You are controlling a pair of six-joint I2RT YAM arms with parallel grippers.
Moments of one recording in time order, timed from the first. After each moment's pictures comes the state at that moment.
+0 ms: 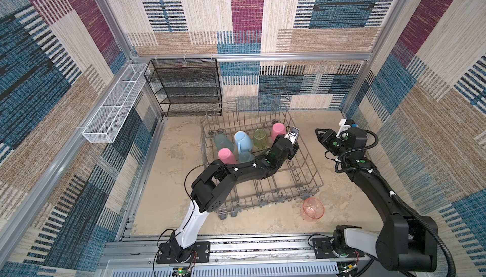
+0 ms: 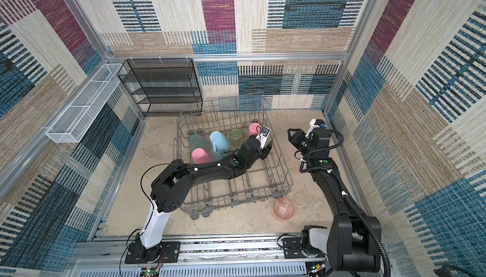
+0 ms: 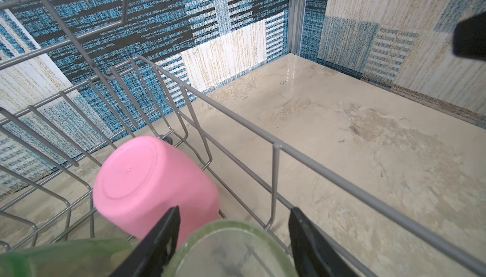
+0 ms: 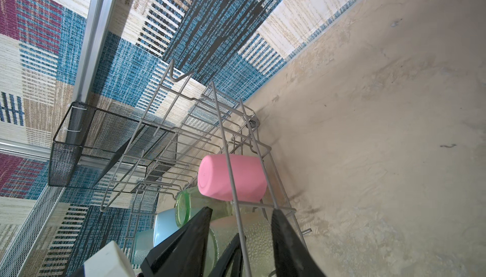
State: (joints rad) left arm -0.93 2.17 1.53 0.35 -0.37 0.03; right arm -0.06 1.21 0.81 0.05 -0.36 0.78
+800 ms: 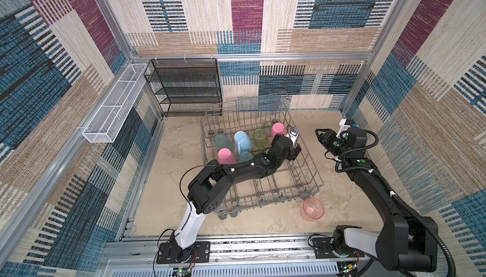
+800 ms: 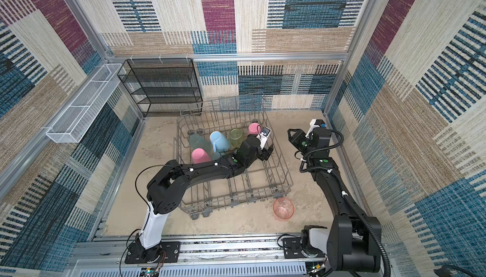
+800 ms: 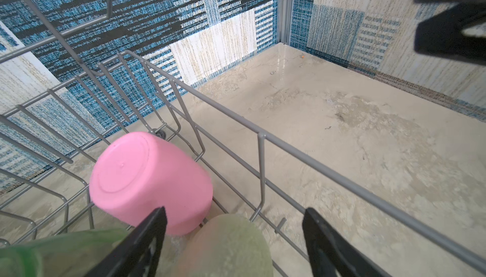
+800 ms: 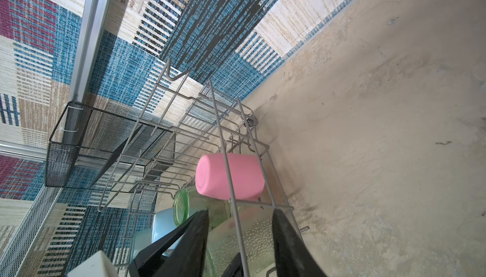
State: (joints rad) left arm -0.94 2.11 1.53 0.24 -0.33 0.03; right arm -0.06 1.21 0.82 0.03 -0.36 0.78
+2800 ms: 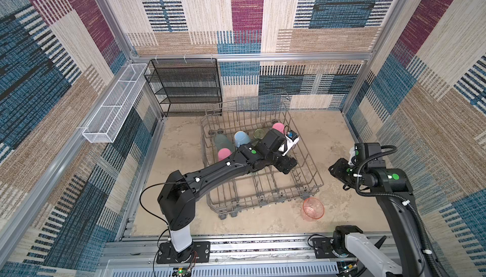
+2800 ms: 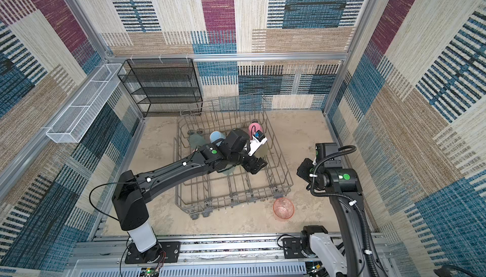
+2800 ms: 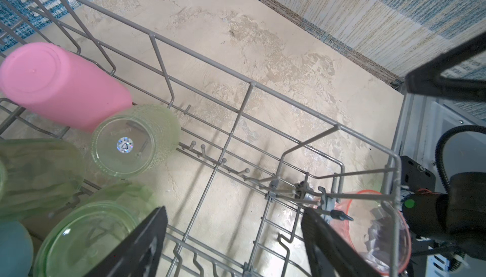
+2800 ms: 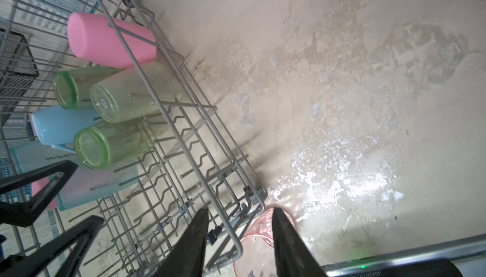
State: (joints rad) left arm -0.93 1.79 1.55 -0.46 0.12 -0.08; right arm 0.01 0.88 1.07 -1.20 -0.12 0.60
